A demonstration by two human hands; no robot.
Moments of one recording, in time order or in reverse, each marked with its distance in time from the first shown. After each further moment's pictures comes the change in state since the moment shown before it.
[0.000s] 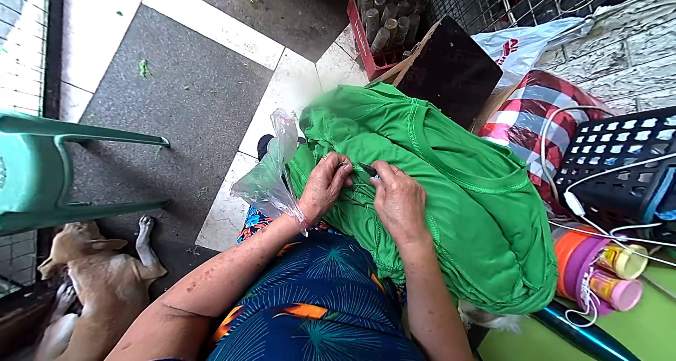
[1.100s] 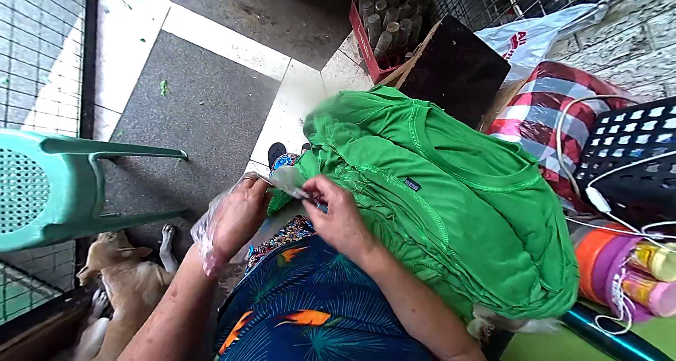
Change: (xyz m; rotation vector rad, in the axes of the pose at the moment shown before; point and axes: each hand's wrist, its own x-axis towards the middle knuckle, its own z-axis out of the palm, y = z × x) left_hand -0.047 0.027 -0.120 0.756 -0.243 -0.335; right_hand 0.000 -0.072 0.027 0.830 -0.293 -0.023
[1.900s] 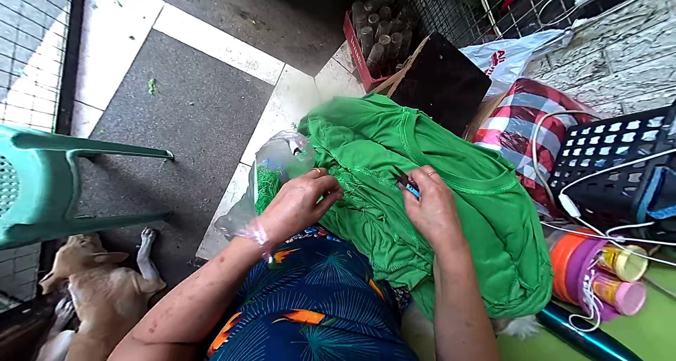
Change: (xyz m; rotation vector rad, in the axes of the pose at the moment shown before) left_hand 0.040 0.069 0.022 -0.282 0.064 0.483; right_hand -0.034 0.013 -0.123 -0.717 0.233 0.214
